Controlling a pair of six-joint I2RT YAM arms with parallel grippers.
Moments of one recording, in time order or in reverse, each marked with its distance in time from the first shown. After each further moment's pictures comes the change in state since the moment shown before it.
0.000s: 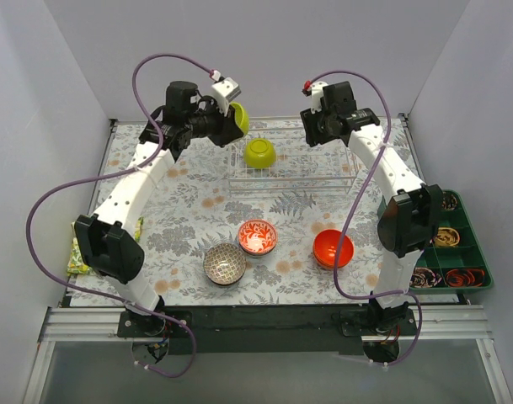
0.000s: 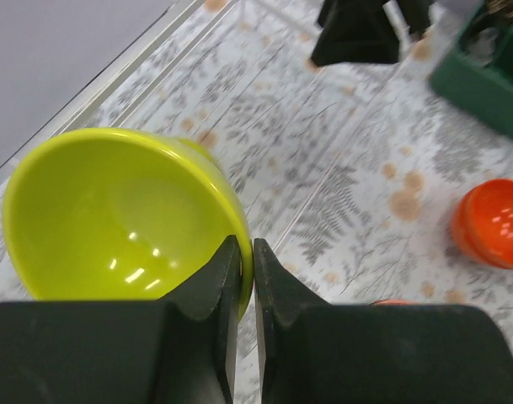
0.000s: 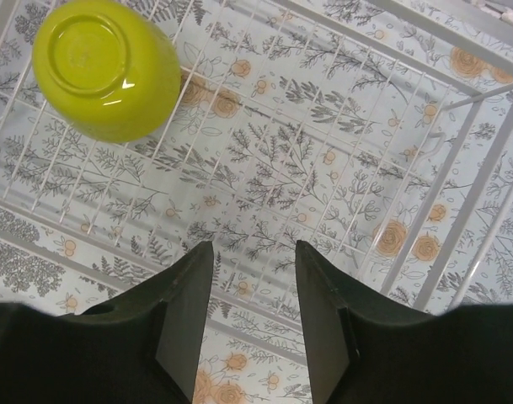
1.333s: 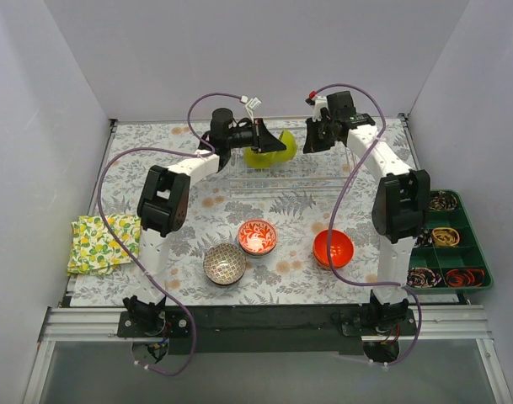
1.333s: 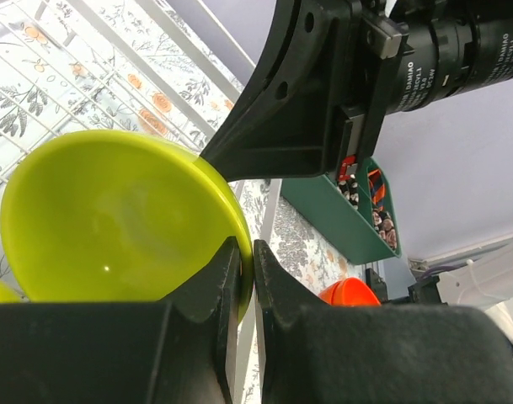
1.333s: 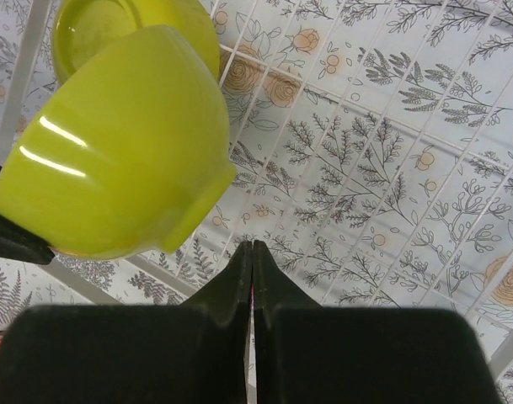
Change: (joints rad) left arm -0.043 0.615 0.008 1.046 0.478 -0.958; right arm -0.080 0.150 -0.011 0.062 -0.275 0.120
